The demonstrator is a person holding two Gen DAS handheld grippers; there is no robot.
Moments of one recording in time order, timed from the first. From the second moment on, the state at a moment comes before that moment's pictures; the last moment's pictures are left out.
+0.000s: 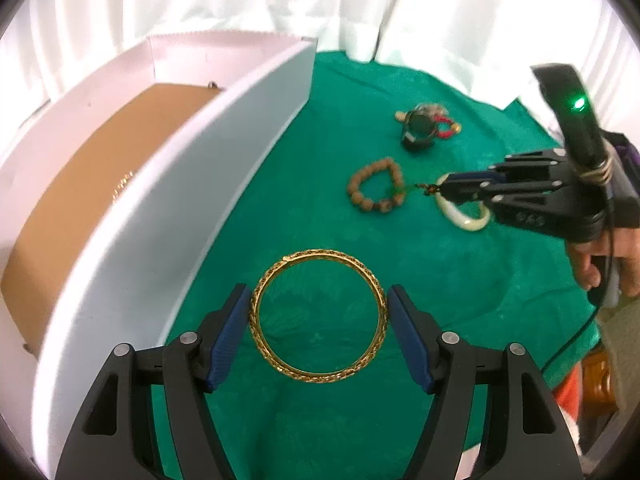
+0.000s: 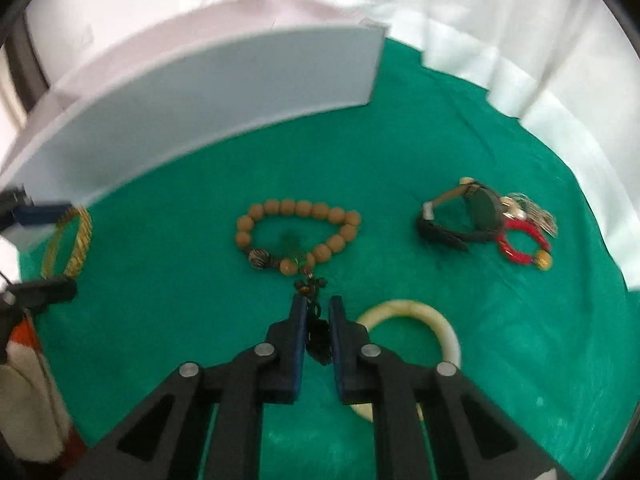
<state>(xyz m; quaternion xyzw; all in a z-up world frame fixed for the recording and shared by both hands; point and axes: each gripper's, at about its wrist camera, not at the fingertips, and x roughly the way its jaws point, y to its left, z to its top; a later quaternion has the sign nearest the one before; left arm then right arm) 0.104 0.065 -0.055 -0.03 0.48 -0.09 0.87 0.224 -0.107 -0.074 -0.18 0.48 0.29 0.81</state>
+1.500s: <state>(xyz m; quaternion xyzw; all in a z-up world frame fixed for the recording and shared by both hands) 0.051 0.140 0.015 -0.09 0.44 -0.07 0.89 0.185 -0.102 -0.117 -0.10 0.53 0.17 0.82</state>
